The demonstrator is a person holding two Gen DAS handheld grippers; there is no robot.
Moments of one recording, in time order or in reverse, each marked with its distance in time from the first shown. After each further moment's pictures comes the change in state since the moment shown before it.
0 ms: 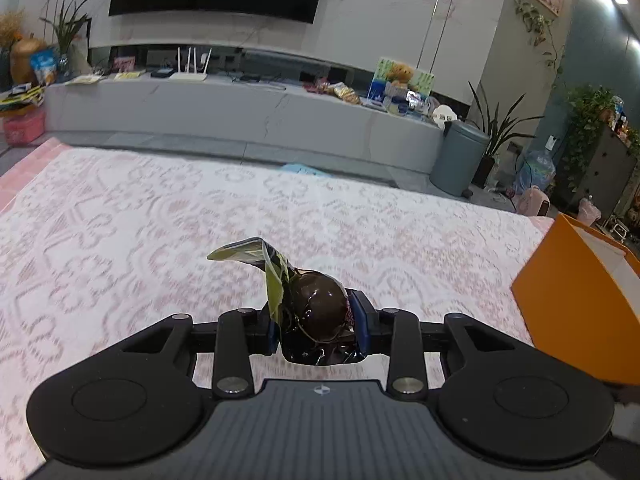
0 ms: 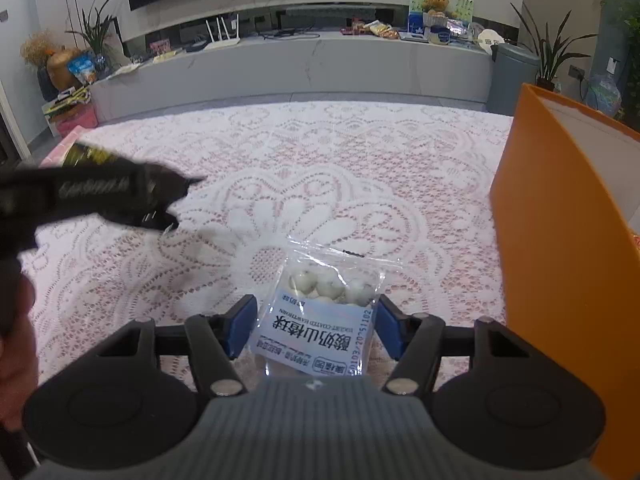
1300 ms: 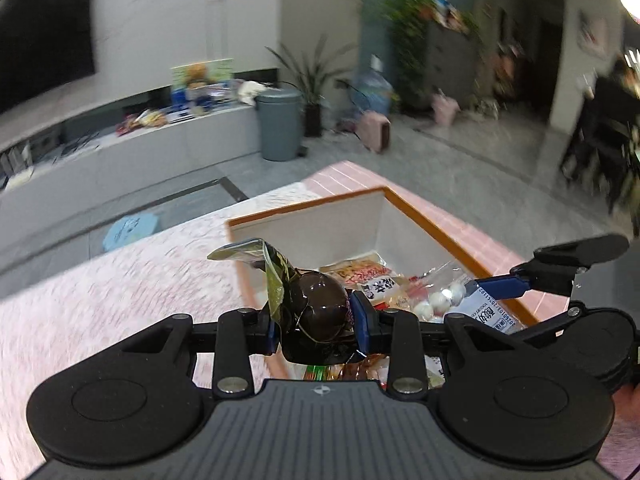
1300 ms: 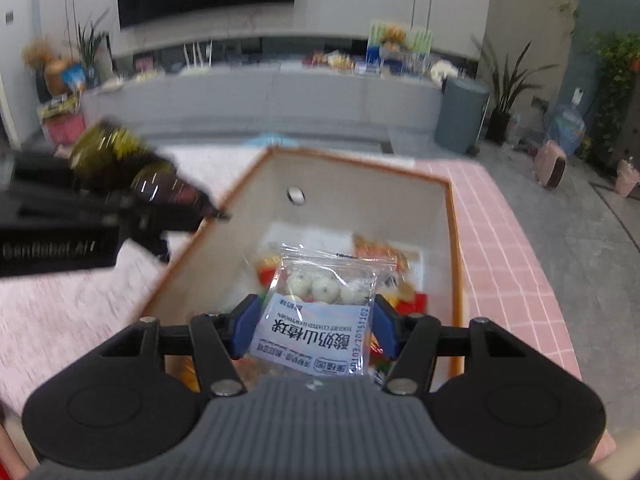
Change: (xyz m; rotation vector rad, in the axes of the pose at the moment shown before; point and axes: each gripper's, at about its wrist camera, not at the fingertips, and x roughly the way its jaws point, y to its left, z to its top) left arm -0.020 -0.260 0.015 0.529 0.075 -0.293; right arm -0.157 -0.217 0.002 -0.082 -0.033 -0.052
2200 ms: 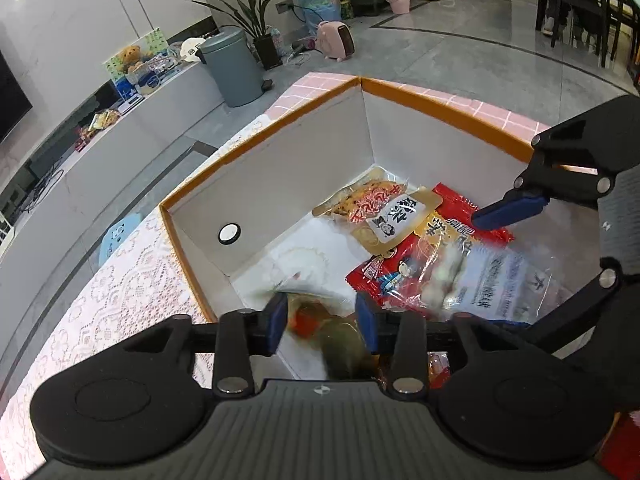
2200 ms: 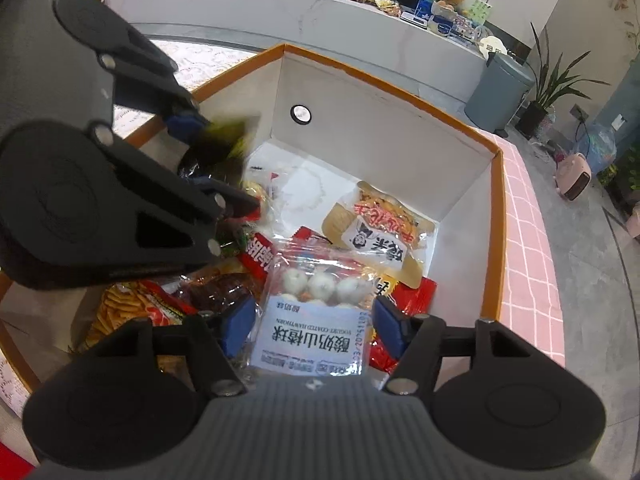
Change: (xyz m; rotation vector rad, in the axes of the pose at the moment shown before) left arm 0.096 -0.024 -0.013 0.304 0.233 0.032; right arm 0.079 -0.001 0.002 -0.234 0.182 -0.023
